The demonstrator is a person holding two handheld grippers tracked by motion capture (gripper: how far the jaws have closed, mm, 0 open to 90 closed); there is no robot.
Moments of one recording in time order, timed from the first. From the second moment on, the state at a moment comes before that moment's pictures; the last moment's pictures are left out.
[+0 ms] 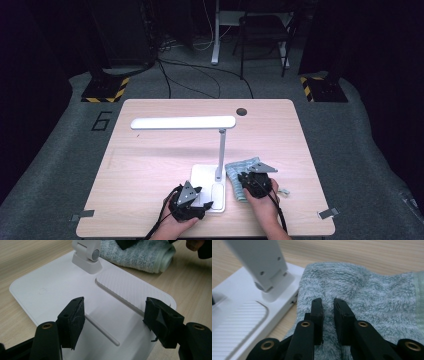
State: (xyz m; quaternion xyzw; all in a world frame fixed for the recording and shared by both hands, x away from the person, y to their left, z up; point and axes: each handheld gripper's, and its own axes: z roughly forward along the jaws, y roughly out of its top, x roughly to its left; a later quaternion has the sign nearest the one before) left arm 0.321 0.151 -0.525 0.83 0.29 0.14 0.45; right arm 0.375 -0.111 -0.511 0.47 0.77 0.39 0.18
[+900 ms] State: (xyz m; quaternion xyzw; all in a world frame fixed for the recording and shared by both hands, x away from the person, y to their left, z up) left arm 0.321 0.150 -0.525 0.83 0.30 0.14 0.45; right arm 0.323 -0.089 -0.515 0.43 0.80 0.39 0.14
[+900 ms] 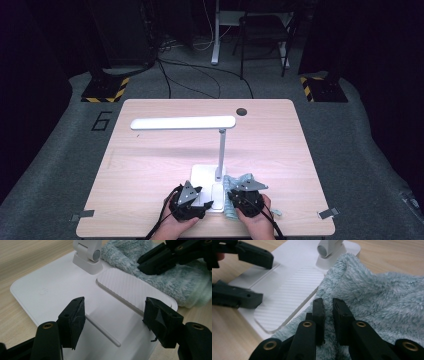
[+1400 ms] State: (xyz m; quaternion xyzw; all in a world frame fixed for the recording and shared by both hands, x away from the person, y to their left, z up) left arm 0.321 0.150 -0.525 0.83 0.30 0.14 0.45; right arm 0.287 -0.089 -0.520 0.43 0.79 0.41 0.16
